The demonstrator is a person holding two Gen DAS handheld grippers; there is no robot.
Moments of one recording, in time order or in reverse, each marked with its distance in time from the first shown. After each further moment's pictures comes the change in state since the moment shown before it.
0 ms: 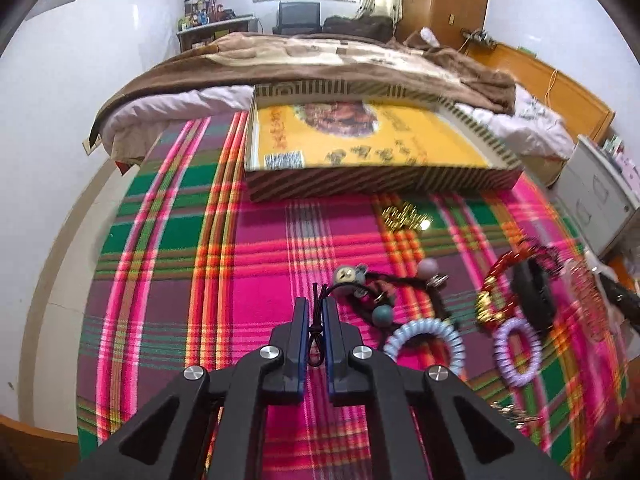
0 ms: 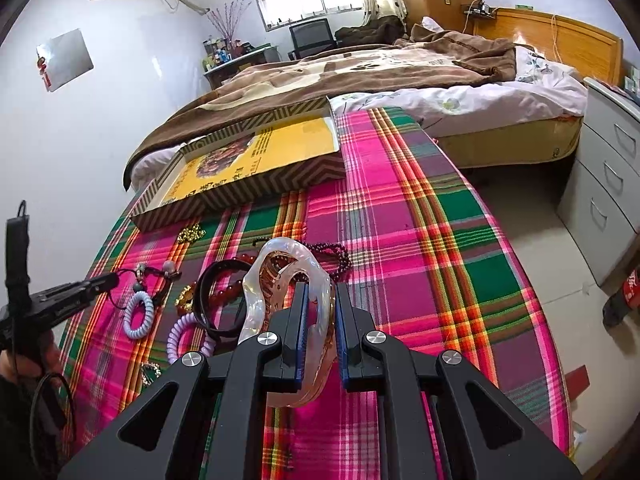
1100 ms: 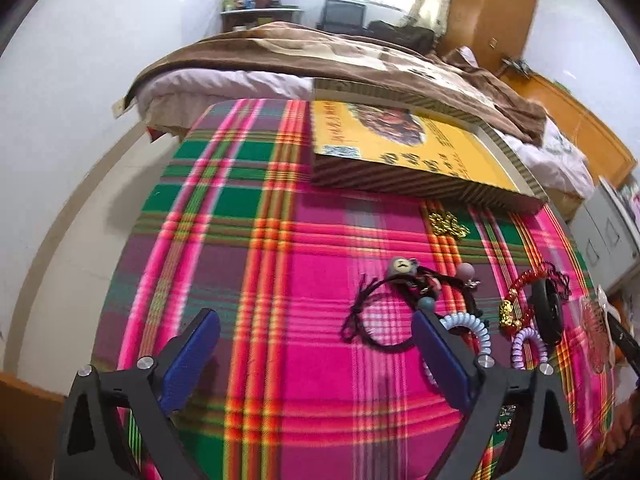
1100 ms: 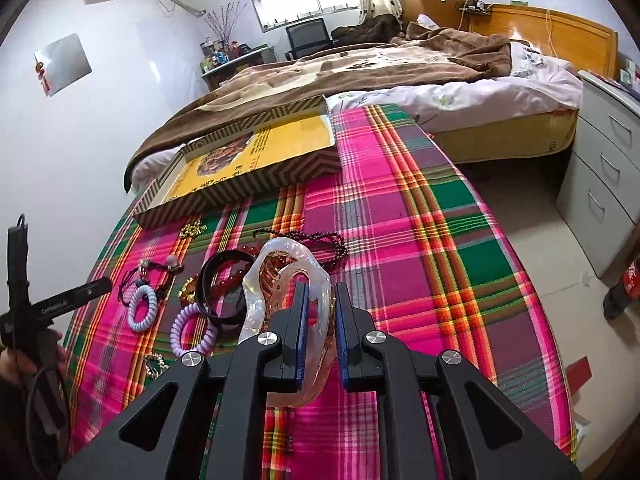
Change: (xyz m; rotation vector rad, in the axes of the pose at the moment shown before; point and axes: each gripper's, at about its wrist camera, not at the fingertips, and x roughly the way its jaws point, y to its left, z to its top) left arm -0.003 0.035 -0.012 -0.137 0.019 0.036; right arm -0.005 -0.001 -0.007 0.014 0.006 0.001
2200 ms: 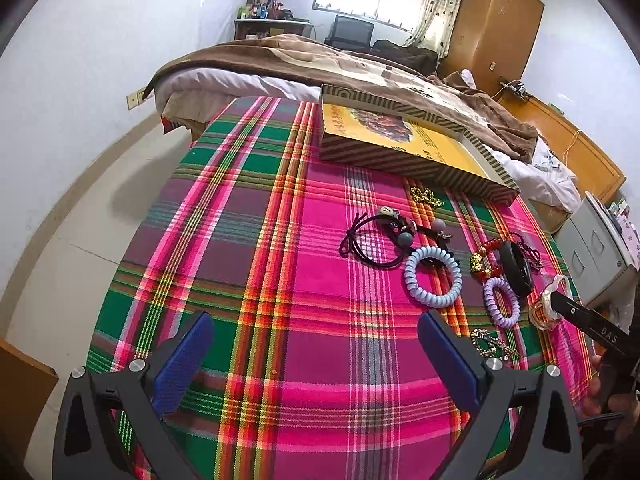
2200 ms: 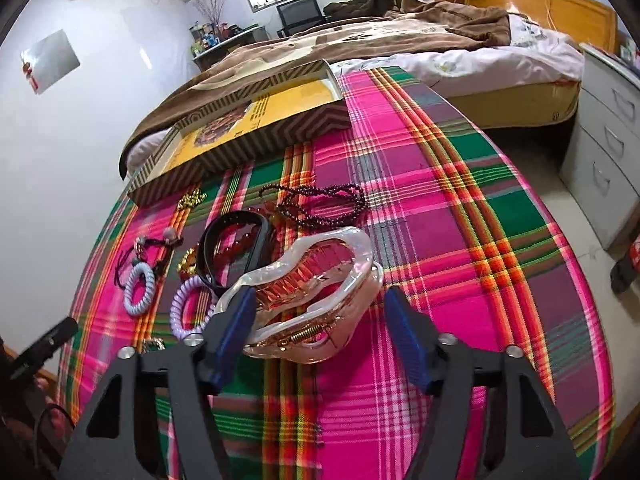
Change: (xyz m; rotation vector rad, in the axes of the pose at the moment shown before) left arm -0.052 0.011 -0.062 -0.090 -0.058 -0.039; right arm 0.019 0.011 -0.020 0.057 0.083 0.005
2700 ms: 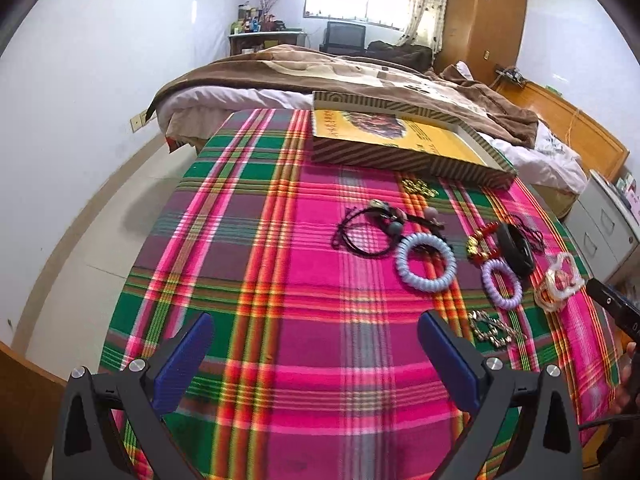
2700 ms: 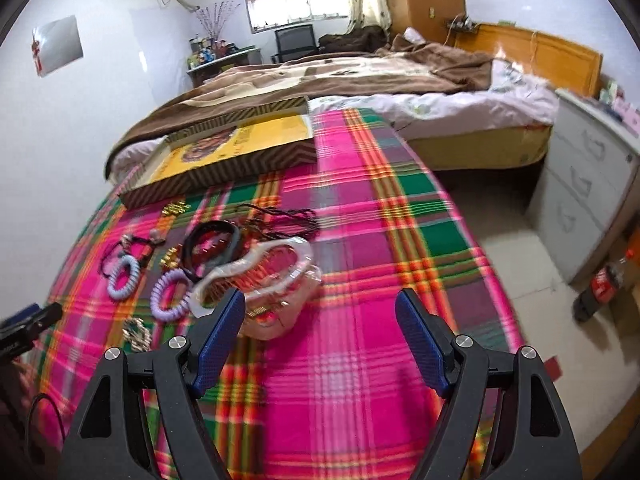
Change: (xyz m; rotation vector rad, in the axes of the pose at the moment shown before) left arm -0.012 -0.015 -0.009 0.070 -0.035 0.060; right arm -0.042 -0.009 -0.010 -0.086 -0.109 -0.102
